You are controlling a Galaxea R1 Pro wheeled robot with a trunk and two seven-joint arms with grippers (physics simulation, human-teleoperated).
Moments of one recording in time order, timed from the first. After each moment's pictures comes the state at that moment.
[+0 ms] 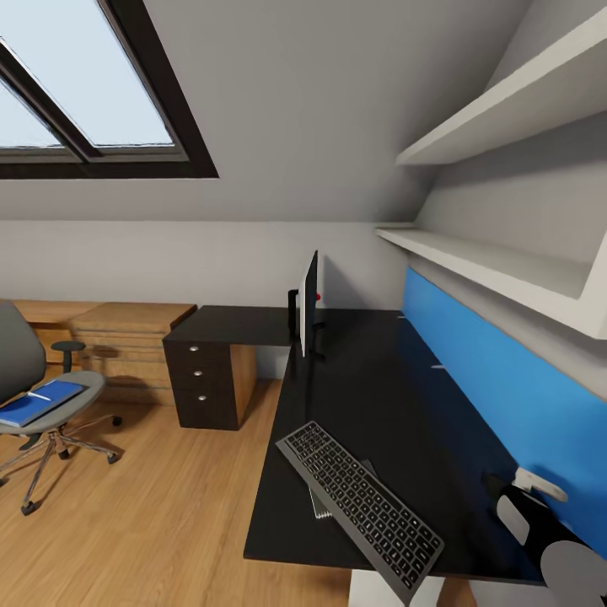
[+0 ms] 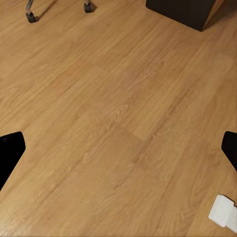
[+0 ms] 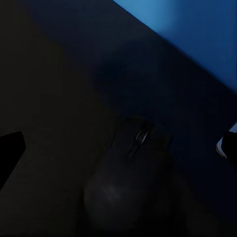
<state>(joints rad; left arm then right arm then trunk) 0.23 -0.04 0.19 -1.20 0.23 -0.01 0.27 -0.67 -0.27 -0.24 -0.28 -0.30 0.03 -0.24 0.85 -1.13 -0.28</state>
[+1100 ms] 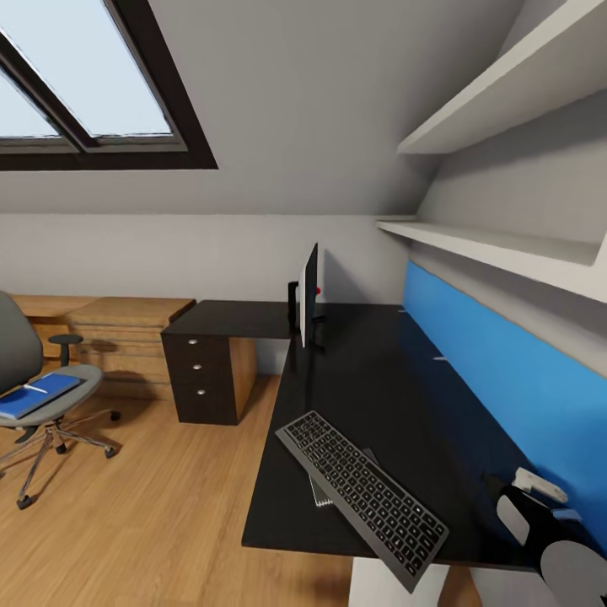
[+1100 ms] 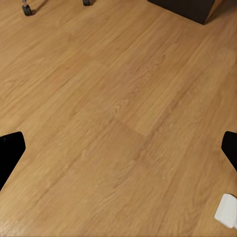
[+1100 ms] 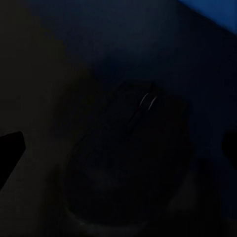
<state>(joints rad) 0.23 -0.04 0.19 -1.20 0.23 -0.01 0.27 -0.67 -0.27 -0.25 -0.28 -0.30 0.03 -0.24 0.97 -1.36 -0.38</state>
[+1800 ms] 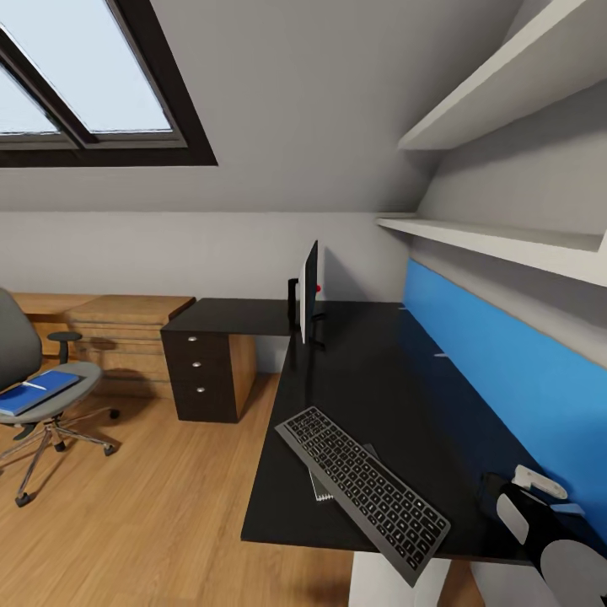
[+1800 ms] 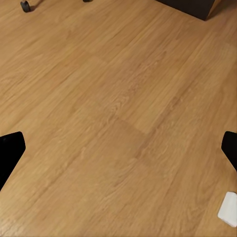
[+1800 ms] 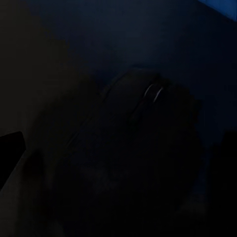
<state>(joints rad) 0.23 -0.04 0.19 -1.20 0.23 -0.01 0.27 -0.67 -0.27 -0.24 -0.29 -0.28 0.03 -0.25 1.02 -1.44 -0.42</state>
